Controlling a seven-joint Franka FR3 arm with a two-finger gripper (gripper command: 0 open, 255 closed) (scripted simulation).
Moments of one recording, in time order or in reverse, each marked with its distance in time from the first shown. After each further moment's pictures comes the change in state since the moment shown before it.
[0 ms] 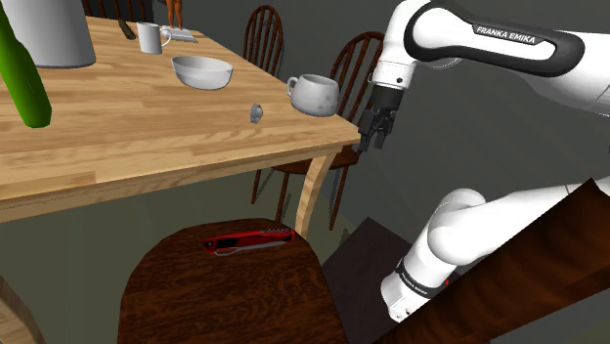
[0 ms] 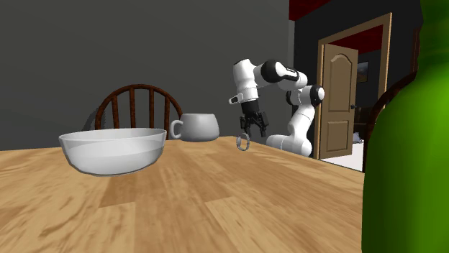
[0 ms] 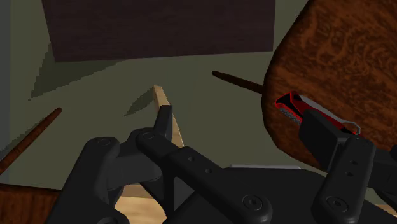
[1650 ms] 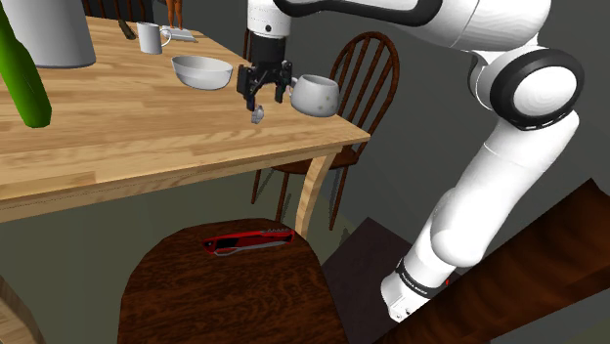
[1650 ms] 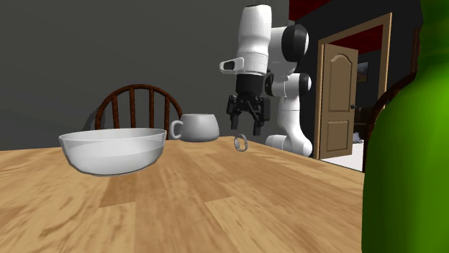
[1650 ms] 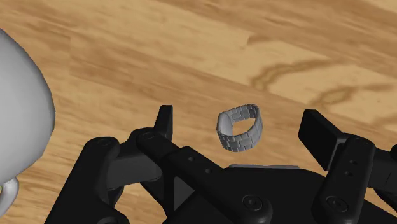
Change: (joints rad) arm 0.096 0.777 0.363 0.806 -0.208 0.097 0.376
